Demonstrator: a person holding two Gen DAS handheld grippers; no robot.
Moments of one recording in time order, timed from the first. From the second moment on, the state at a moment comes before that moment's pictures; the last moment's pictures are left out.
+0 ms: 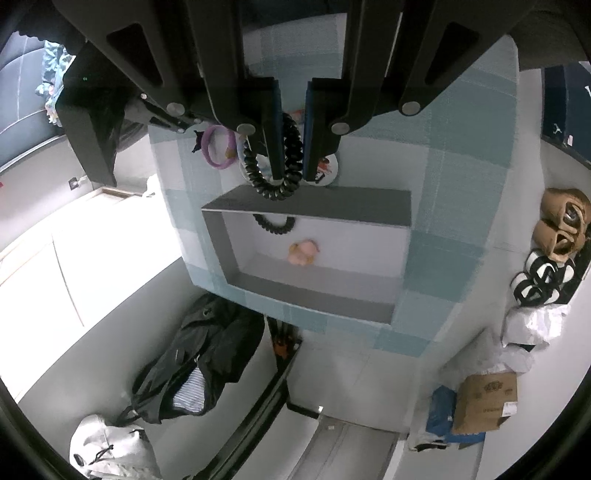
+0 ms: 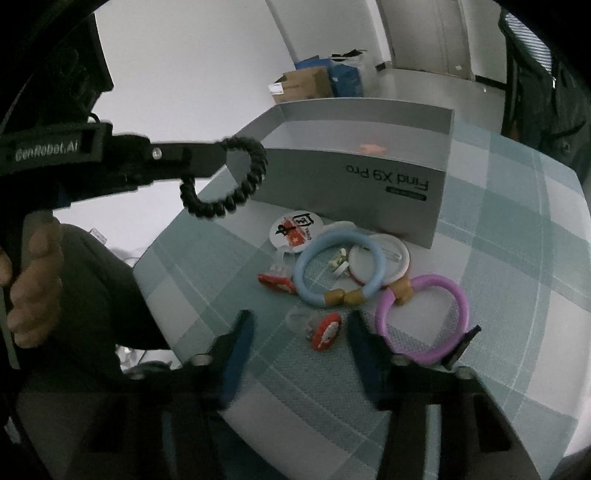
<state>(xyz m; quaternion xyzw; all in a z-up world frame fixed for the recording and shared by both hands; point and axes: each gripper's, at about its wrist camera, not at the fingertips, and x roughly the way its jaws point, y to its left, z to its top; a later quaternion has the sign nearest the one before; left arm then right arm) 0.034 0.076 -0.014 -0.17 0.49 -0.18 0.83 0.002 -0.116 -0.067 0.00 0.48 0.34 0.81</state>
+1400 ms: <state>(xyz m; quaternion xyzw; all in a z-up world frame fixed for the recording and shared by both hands) 0.084 0.086 0.005 -0.20 0.45 -0.13 0.86 0.093 -0.128 0.021 0.10 0.43 0.35 0.83</state>
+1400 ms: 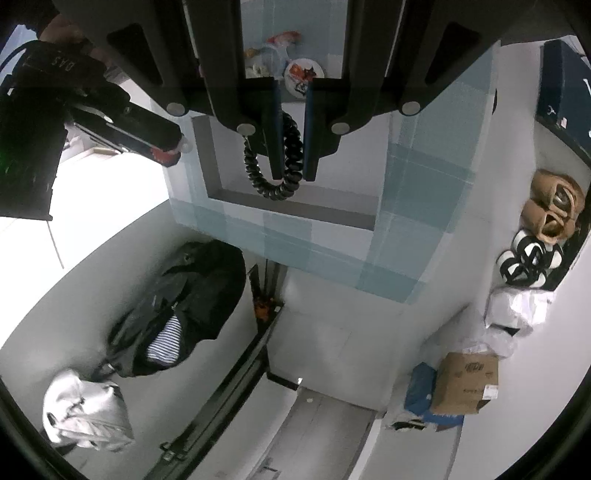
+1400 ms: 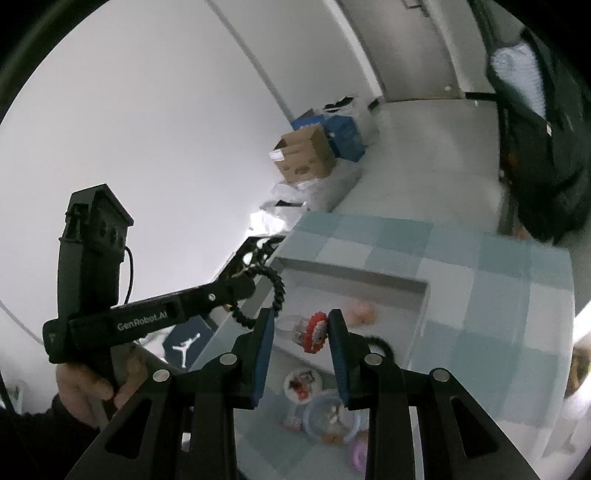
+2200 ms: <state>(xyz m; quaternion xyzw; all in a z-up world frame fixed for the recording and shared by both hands) 0.114 0.068 -0.020 -0.17 0.49 -0.15 0.84 0.145 -0.121 -0.008 0.14 0.47 0.33 0.81</state>
